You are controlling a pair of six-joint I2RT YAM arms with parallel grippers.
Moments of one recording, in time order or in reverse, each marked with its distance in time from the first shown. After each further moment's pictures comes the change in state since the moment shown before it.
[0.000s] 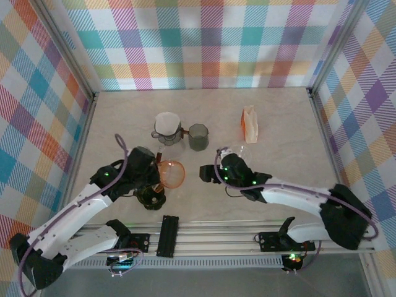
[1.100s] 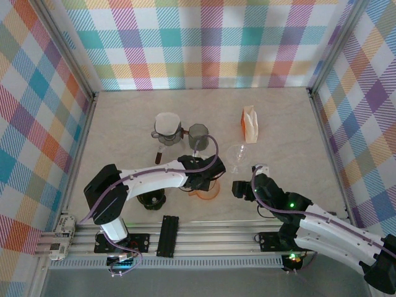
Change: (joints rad) left arm -0.339 0.770 0.344 0.070 -0.181 0.052; right arm 0.000 -0.560 -0.188 -0.539 0.212 0.060
